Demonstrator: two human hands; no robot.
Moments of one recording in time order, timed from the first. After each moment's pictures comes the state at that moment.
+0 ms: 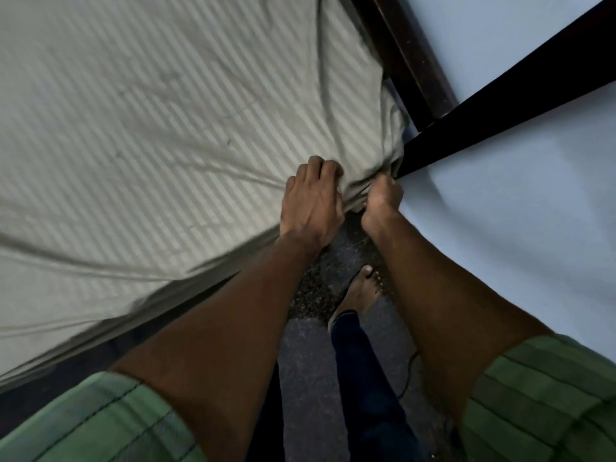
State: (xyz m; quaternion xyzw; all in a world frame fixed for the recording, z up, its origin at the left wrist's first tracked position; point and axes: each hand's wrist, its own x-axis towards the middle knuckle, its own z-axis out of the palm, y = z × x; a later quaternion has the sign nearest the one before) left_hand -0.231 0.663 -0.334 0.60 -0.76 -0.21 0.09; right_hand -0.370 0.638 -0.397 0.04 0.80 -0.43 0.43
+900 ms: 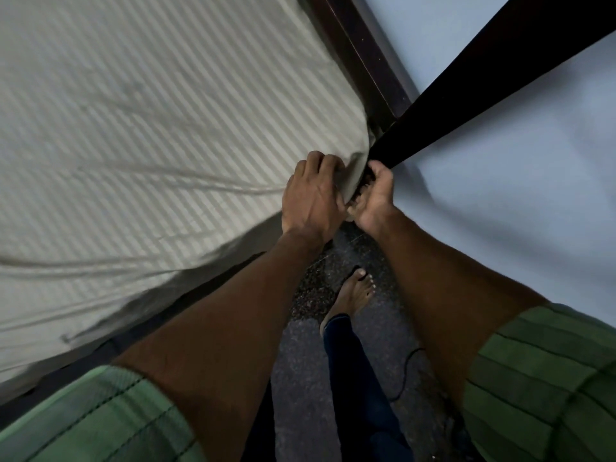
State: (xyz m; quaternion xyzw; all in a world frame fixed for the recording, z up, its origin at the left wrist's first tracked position) left_hand -0.288 0.654 -0.335 0.59 -0.76 -0.25 0.12; right_hand -0.421 0.640 -0.399 0.11 0.66 -0.42 0.62
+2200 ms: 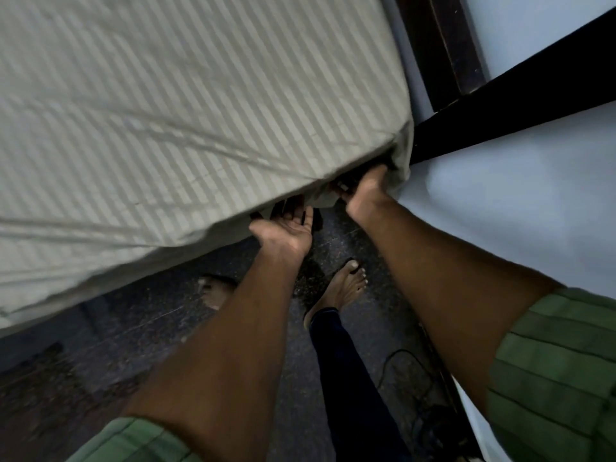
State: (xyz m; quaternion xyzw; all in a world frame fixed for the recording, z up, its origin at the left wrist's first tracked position) left_hand -0.251 0.689 -0.427 0.48 0.37 -0.61 0.51; right_hand -0.380 0.627 -0.466 0.12 0.65 -0.47 0.59
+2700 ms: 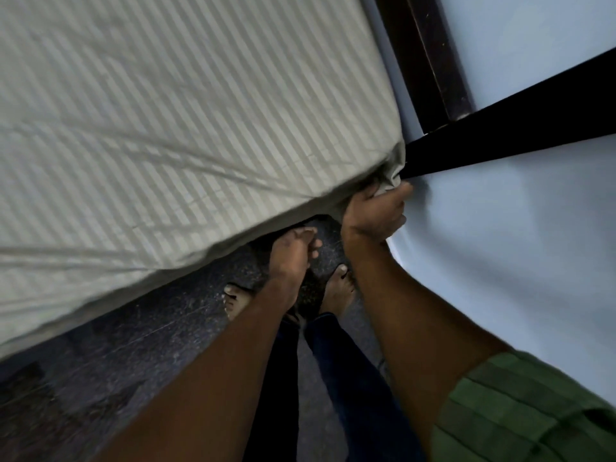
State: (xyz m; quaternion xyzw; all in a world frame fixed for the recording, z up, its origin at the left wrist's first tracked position) left_hand -0.256 0.718 -0.408 0.69 -0.08 -0.69 0.20; right_hand -0.375 0.660 -0.442 -0.25 0.93 -0.24 0.09
